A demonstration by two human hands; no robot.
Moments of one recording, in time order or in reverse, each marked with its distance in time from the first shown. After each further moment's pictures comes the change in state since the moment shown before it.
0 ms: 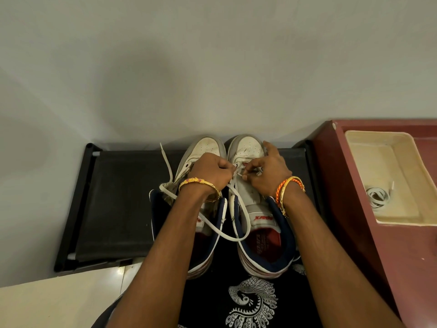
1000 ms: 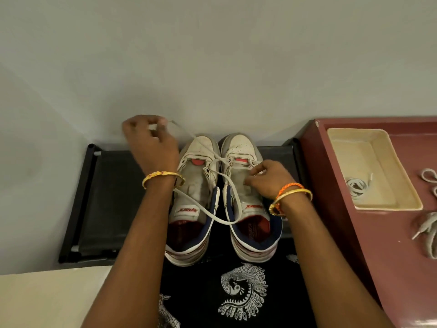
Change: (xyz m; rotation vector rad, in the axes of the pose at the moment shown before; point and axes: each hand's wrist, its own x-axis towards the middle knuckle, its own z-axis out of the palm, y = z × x) left_hand -0.016 0.001 -0.052 -0.237 0.971 0.209; right_hand -0.042 0.001 -0.013 0.379 0.024 0.253
